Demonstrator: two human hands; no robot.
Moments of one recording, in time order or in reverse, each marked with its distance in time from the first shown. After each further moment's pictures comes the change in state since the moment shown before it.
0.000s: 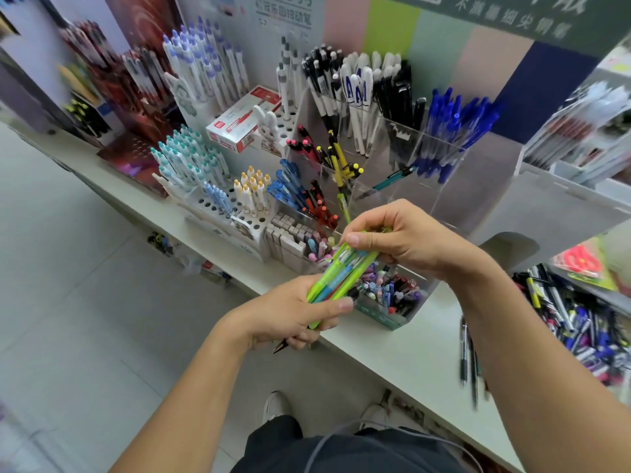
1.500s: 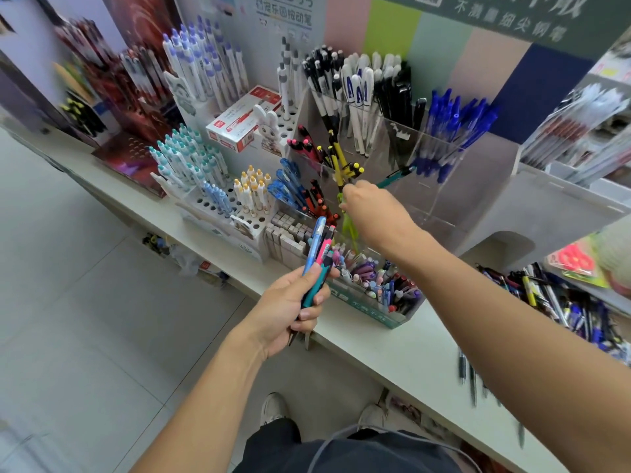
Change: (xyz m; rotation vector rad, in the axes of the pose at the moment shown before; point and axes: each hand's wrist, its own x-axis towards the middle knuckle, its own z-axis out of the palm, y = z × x) left_hand 0.016 -0.032 -0.001 -0.523 0.266 0.134; right_hand 0.073 0.021 0.012 -1.219 0.352 0.085
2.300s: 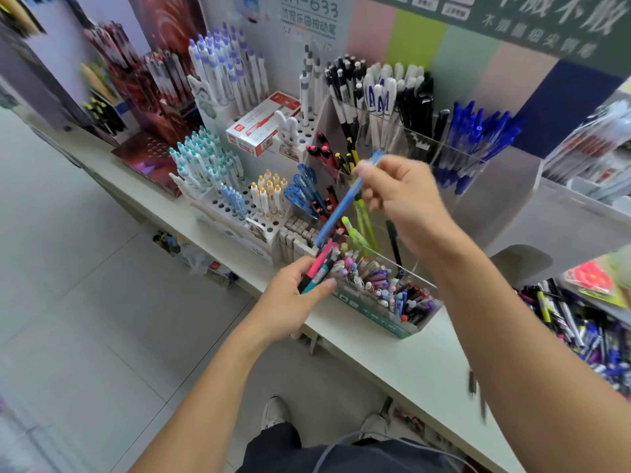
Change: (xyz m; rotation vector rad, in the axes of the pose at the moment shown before) left_hand -0.007 0.017 -0.009 0.640 0.177 0.275; right_hand -0.016 -0.021 -0.049 1.326 0.178 0.208
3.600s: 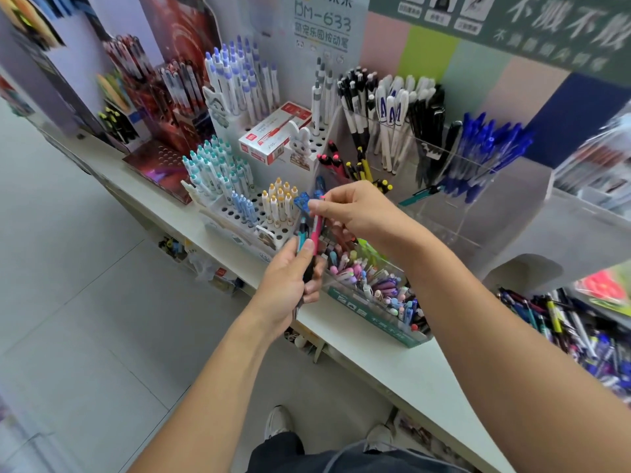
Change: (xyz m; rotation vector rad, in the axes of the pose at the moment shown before) left_hand 0.015 0.017 -0.013 -0.553 0.086 -0.060; right_hand 0.016 0.004 0.043 -0.265 -0.332 0.128
